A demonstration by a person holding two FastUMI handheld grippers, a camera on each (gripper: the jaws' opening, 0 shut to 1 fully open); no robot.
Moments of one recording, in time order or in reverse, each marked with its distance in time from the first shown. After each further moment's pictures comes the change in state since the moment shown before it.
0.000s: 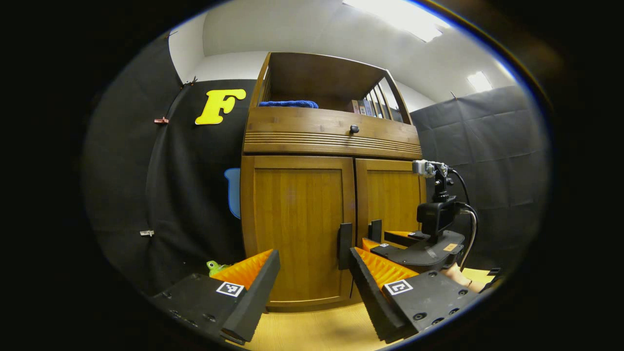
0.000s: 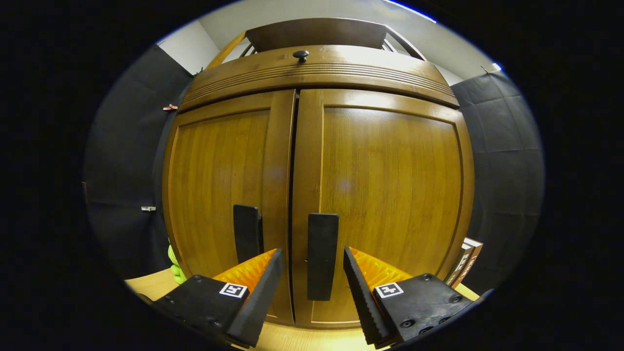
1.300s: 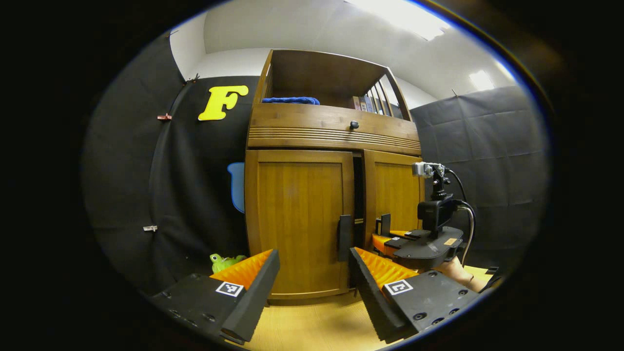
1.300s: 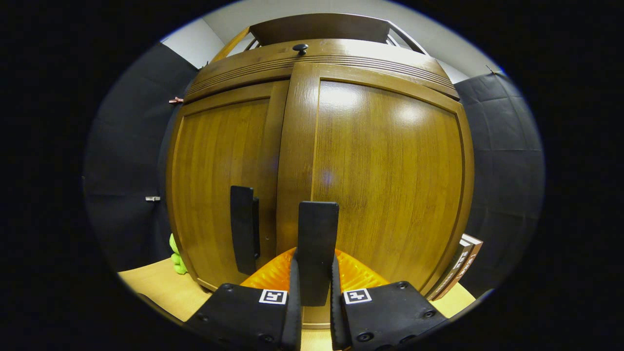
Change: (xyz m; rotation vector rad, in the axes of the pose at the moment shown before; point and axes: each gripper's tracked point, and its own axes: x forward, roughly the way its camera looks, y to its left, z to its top) left arm -0.013 -0.004 -0.010 -0.002 0.040 -0.005; right arm -0.025 -0.010 -0.012 -0.021 0.057 0.055
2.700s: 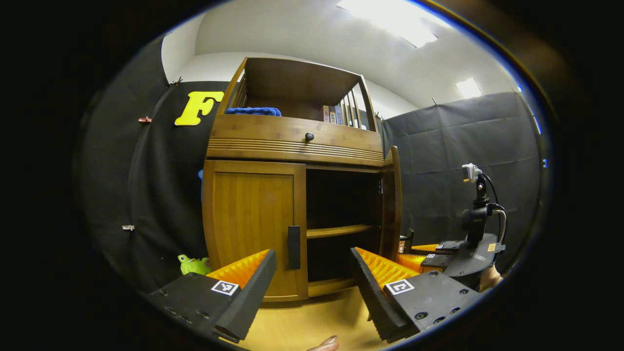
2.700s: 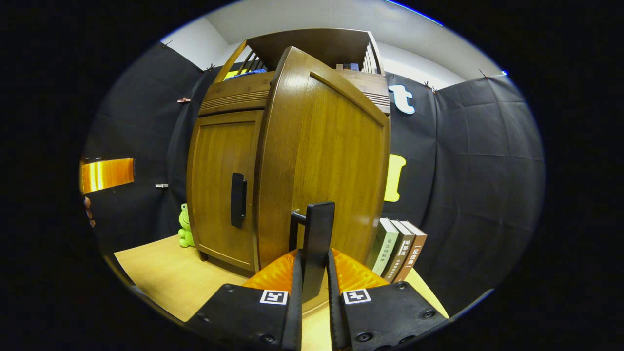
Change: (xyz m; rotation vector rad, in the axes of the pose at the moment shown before) left arm -0.012 -0.094 0.014 -0.022 -0.054 -0.131; right arm -0.157 -0.096 0.006 -0.058 0.023 -0.045
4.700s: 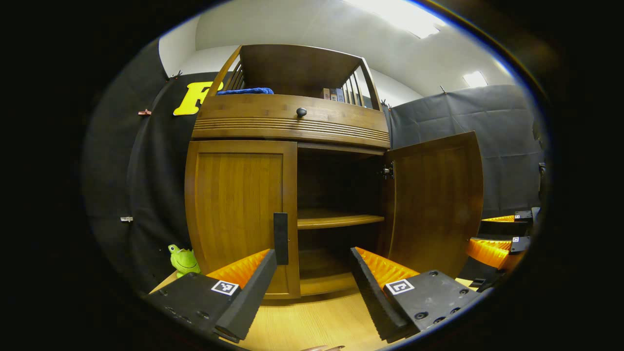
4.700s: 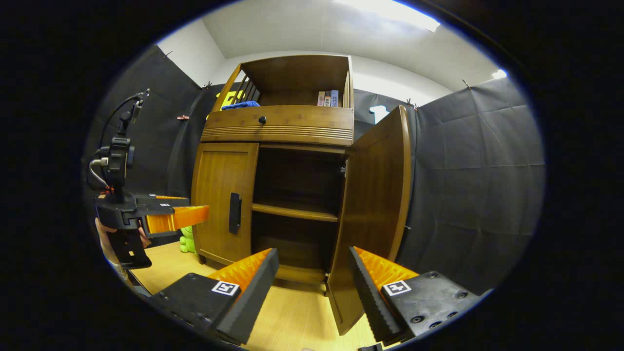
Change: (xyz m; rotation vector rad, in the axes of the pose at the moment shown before) left arm 0.062 -0.026 -0.034 -0.021 0.030 0.069; right arm -0.099 -0.044 0.040 0.019 -0.122 -0.018
